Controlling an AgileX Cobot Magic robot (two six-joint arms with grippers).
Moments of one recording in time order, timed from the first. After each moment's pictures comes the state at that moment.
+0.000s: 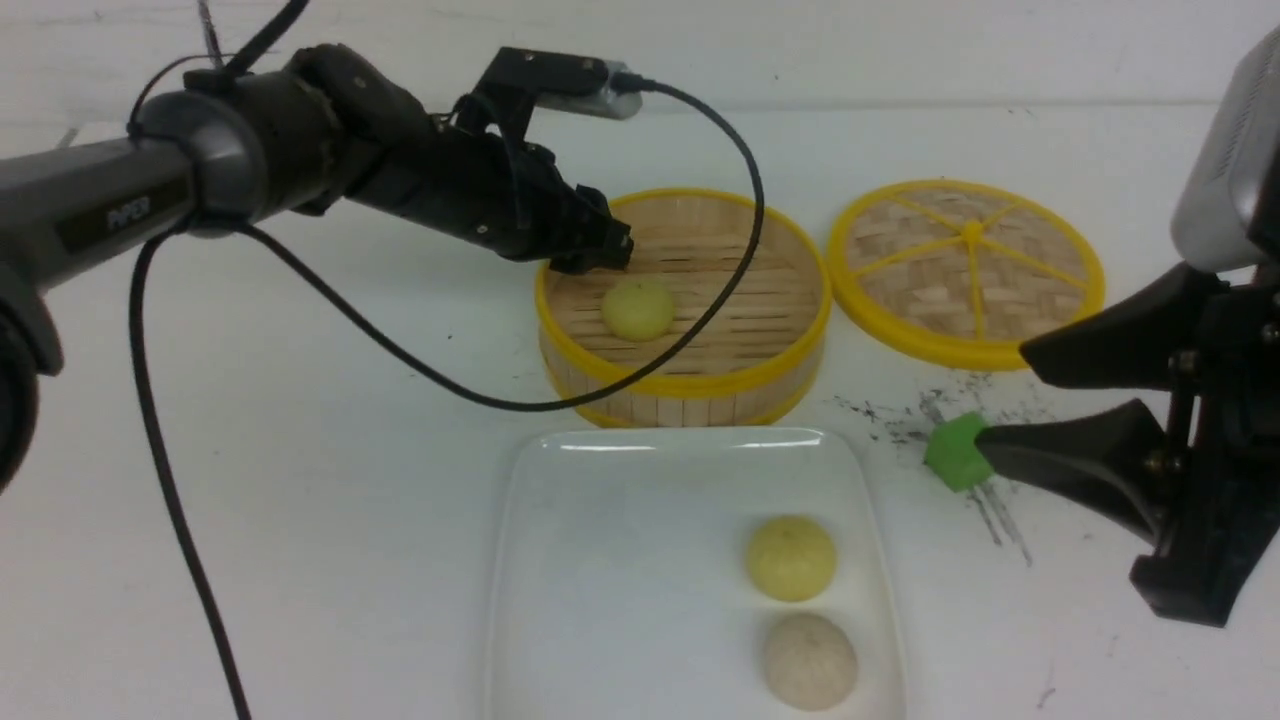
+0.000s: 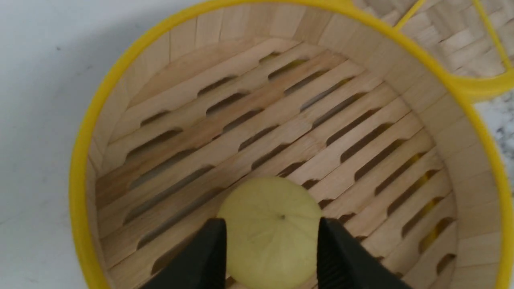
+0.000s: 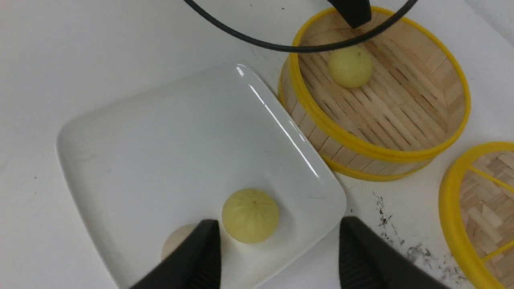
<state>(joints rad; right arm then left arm) 0.58 0.97 -0.89 0.30 0.63 -0.59 -0.29 2.06 -1.61 -0.78 0.57 0.85</state>
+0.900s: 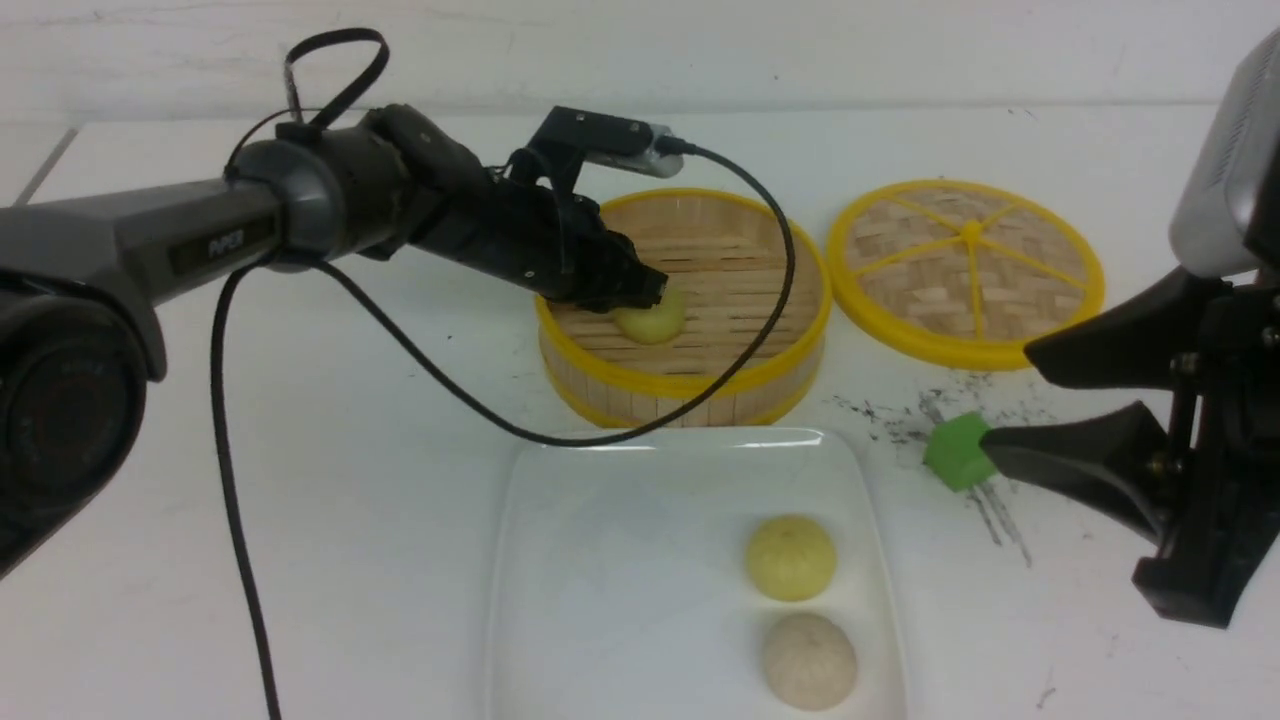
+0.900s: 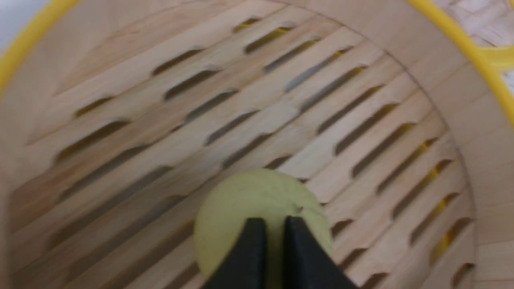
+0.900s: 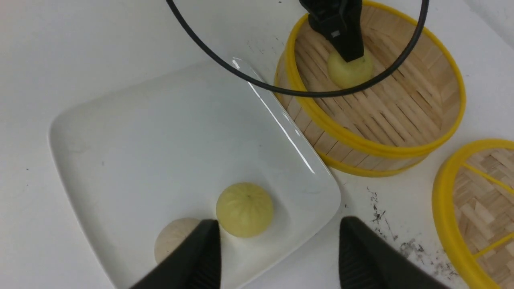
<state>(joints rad) 0.58 0.97 -0.89 0.28 0.63 -0.59 -0.33 2.15 -1.64 -0.85 0.55 0.93</state>
